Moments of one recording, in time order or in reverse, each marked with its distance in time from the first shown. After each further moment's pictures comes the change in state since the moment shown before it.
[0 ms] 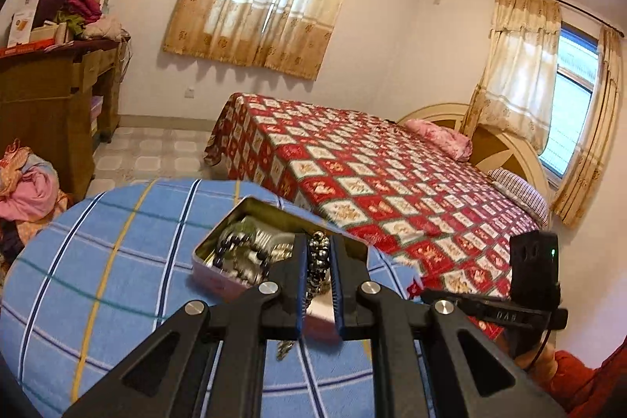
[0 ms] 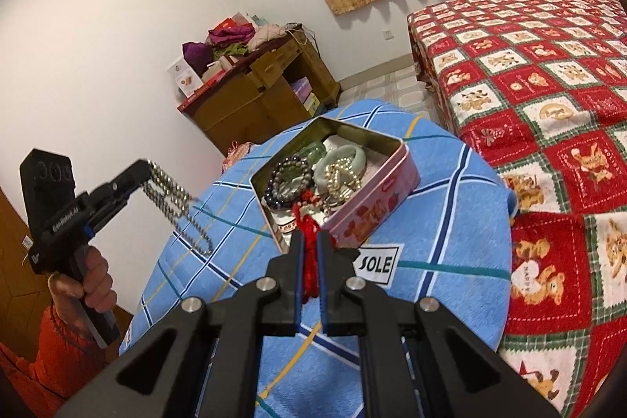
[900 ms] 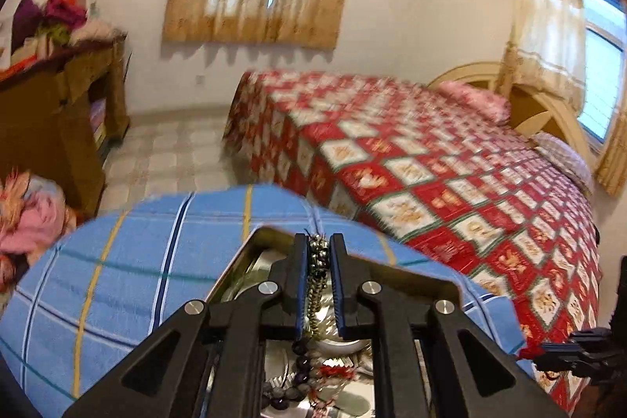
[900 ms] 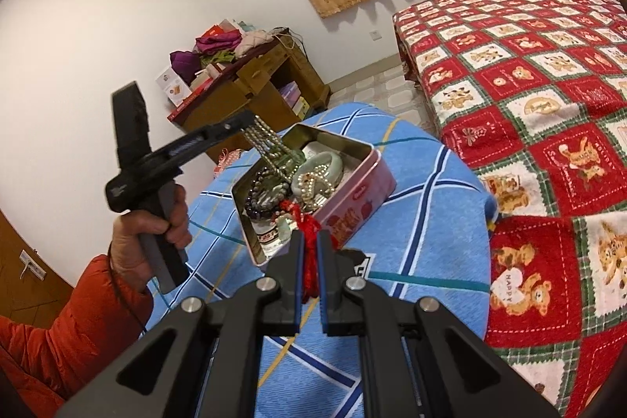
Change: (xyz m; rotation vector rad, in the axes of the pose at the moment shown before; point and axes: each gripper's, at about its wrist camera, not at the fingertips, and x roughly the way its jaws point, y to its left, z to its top) left arm 0.135 0.026 0.022 0.064 0.153 0.139; right arm 0.001 -0.021 0.004 0.042 -0.006 -0.024
